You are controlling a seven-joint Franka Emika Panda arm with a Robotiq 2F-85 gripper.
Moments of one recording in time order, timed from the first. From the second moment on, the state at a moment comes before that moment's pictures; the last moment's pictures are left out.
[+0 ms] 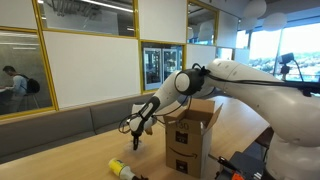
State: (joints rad) arm -0.07 1.20 0.20 -1.28 -0.25 2.63 -0.83
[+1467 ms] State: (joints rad) arm 0.15 0.45 -0.25 -1.64 -0.62 2.36 -0.06
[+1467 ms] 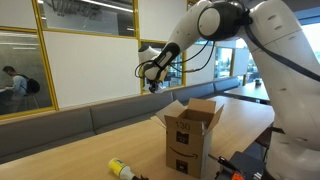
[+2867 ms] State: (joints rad) arm -0.07 -0.16 -0.12 -2.52 -0.66 2.27 0.48
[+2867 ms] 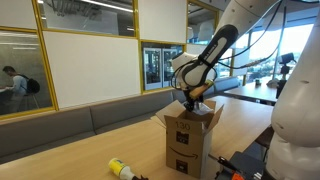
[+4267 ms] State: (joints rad) arm -0.21 0.06 -0.21 -2.54 -0.60 2.67 0.53
